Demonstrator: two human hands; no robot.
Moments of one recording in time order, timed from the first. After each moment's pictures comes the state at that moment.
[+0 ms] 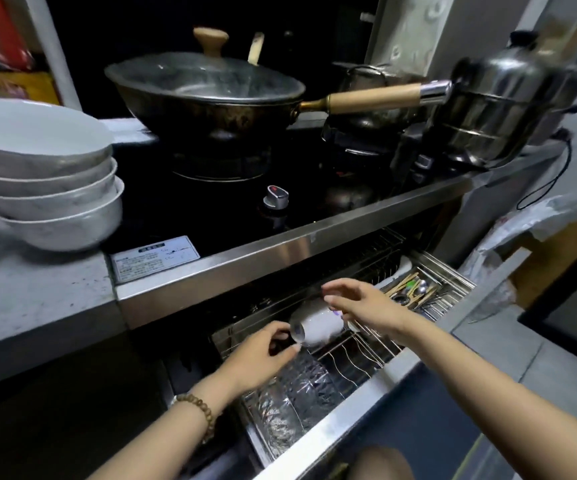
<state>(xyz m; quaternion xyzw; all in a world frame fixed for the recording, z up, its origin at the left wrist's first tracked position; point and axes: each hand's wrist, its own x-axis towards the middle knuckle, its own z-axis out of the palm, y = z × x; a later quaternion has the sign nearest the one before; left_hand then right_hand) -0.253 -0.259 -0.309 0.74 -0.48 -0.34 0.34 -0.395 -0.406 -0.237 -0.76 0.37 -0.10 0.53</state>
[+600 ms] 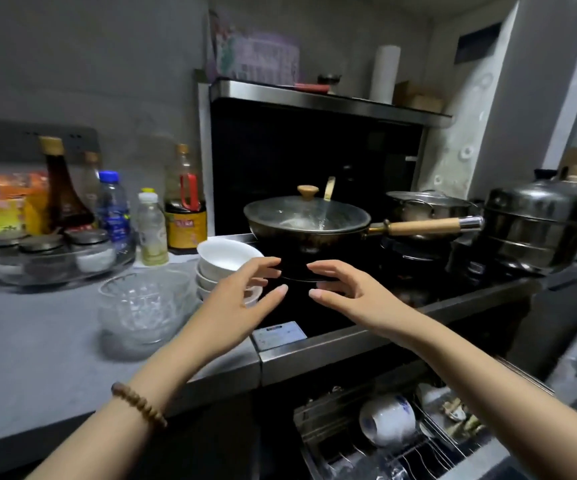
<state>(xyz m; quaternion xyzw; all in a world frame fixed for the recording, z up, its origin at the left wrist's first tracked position) -0.183 -0.099 -0.071 0.69 -0.52 -0.02 0.50 -0.318 -0.265 -0.059 -0.87 0.09 -0.23 0.42</state>
